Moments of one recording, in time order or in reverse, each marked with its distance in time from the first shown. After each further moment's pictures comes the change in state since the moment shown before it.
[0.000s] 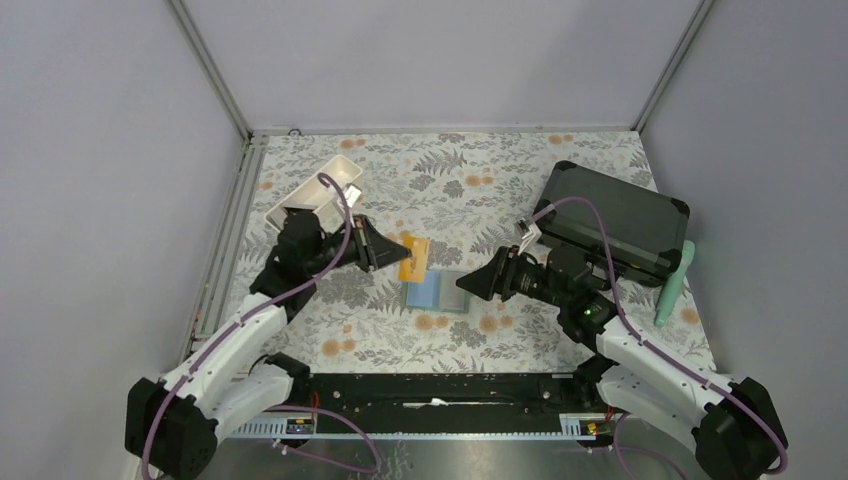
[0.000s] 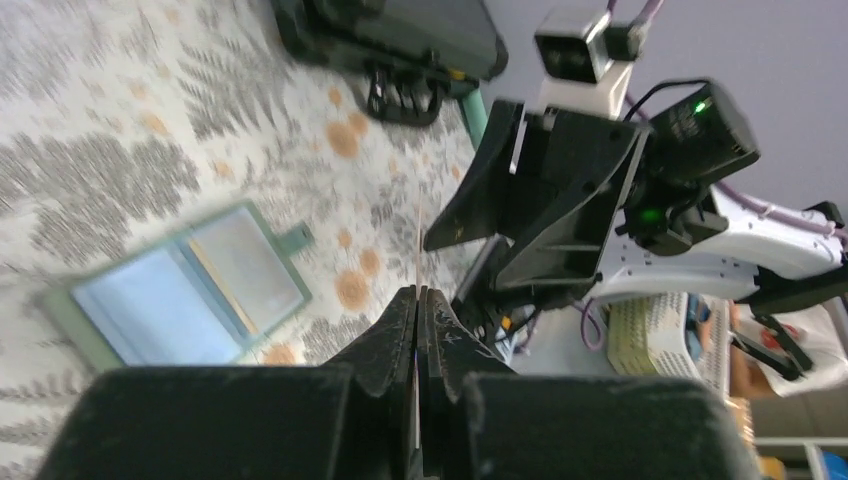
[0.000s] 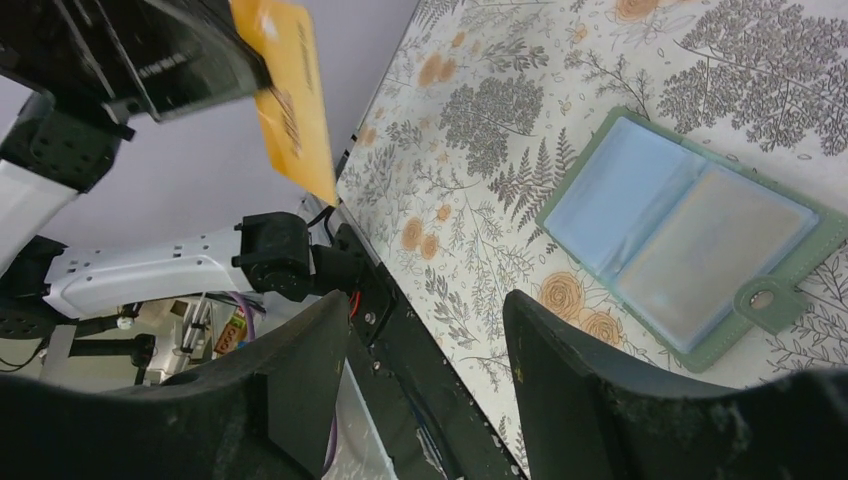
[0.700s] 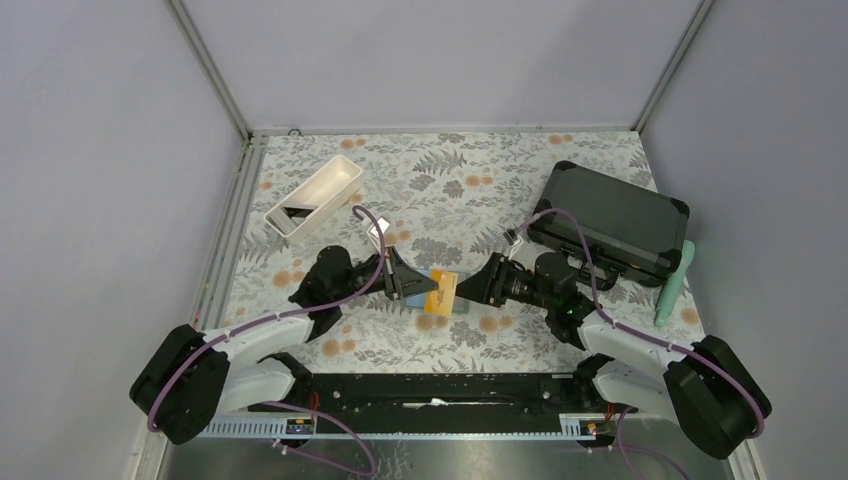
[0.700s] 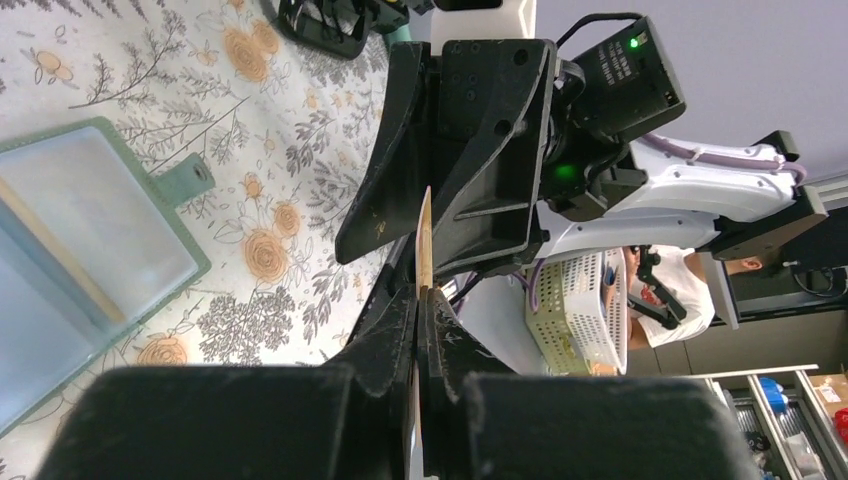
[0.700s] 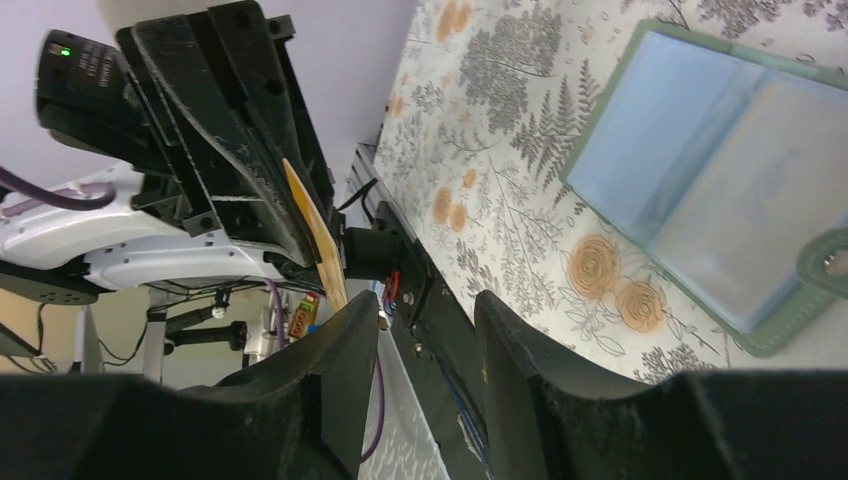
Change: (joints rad) left arm -0.234 0.204 -0.301 0.576 -0.055 -0.283; right arm 0.000 0.218 -0.111 0.287 -0.079 0.201
